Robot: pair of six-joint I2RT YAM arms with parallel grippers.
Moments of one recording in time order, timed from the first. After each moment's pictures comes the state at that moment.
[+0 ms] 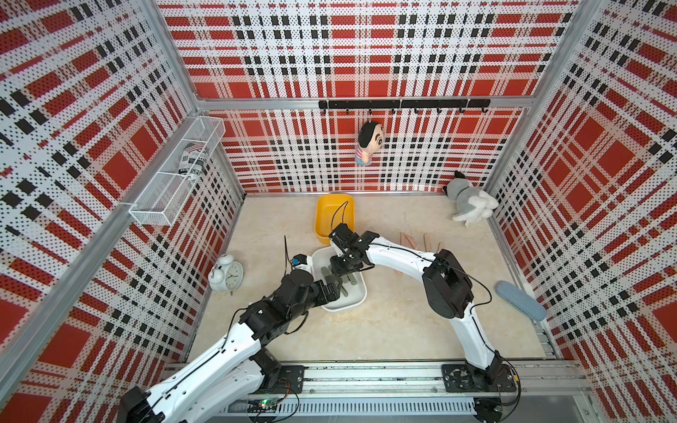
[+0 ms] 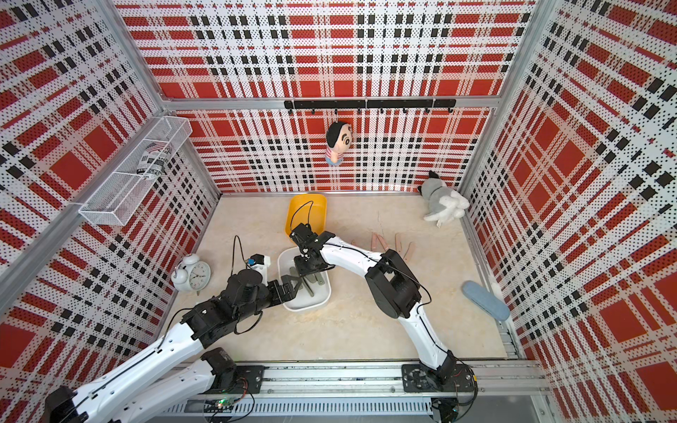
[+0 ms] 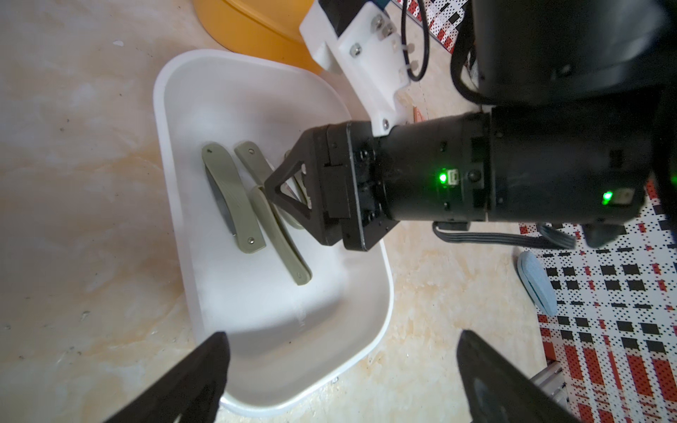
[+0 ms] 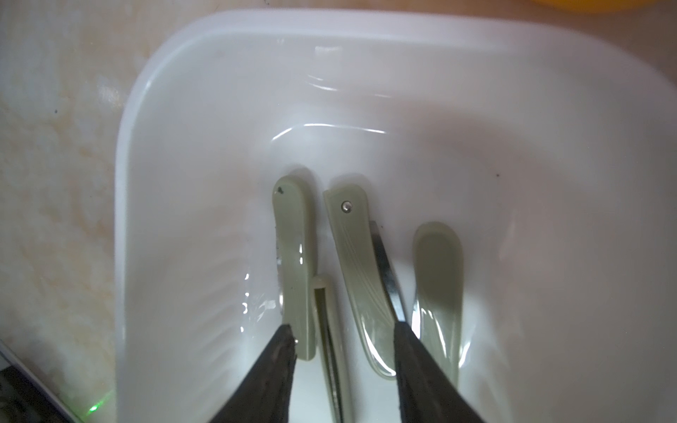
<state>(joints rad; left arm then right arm) -0.69 0.79 0.57 -0.41 -0.07 -0.86 0.87 2.23 1.84 -0.74 -0.12 0.46</state>
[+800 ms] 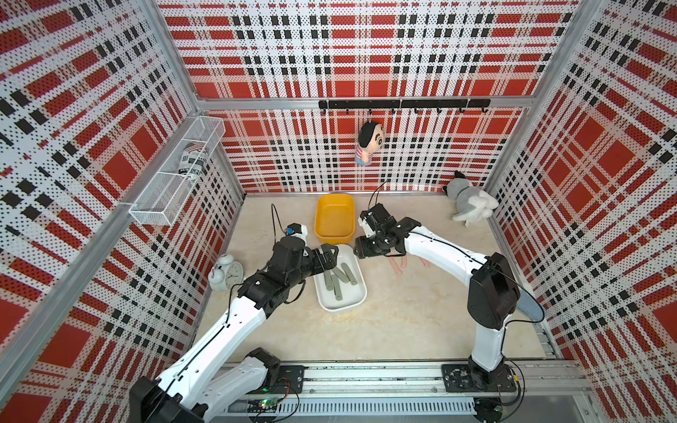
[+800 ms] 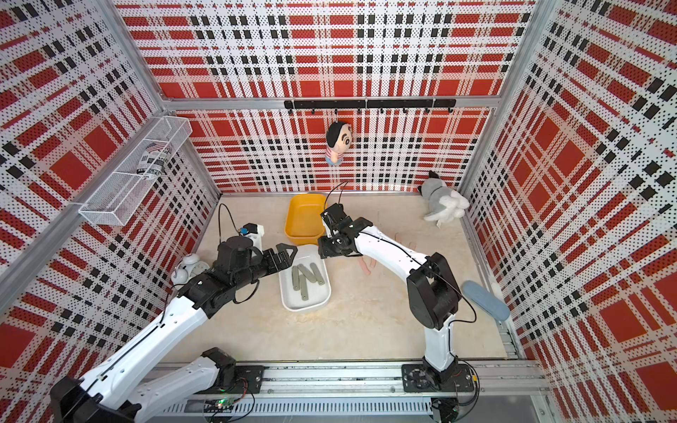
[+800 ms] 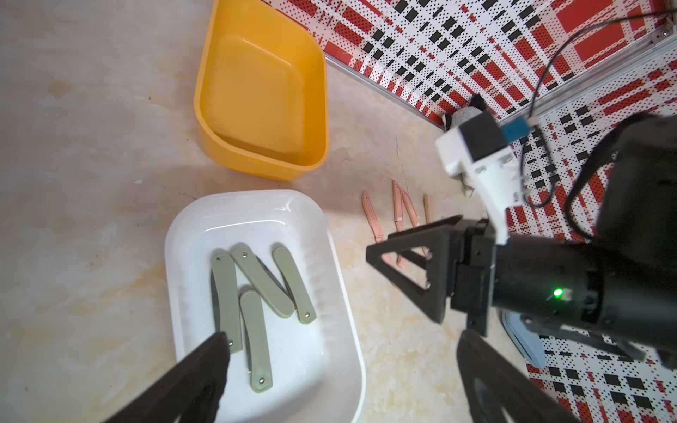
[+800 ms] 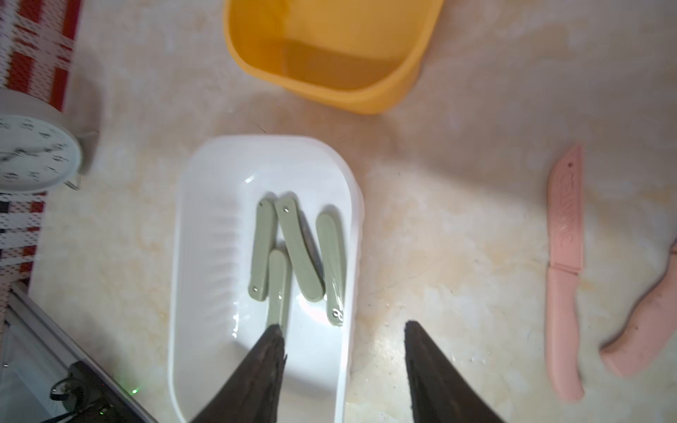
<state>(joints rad) -0.48 1.00 0.86 -0.41 0.05 -0.69 0.71 1.90 1.58 -0.71 -0.13 0.43</state>
